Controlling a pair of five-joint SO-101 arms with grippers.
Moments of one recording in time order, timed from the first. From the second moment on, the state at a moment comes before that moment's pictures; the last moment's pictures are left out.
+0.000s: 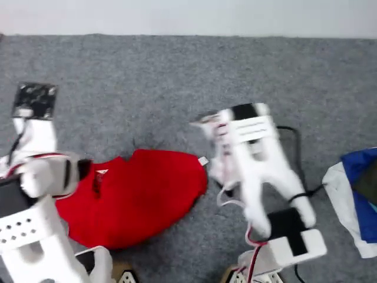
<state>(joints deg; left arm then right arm) -25.1 -42.9 16.8 99.0 -18.5 -21.8 2.5 9.6 100.7 24.2</state>
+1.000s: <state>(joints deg) -71.9 -42.9 35.9 98.6 -53.8 -36.1 32.1 -3.0 100.7 29.5</state>
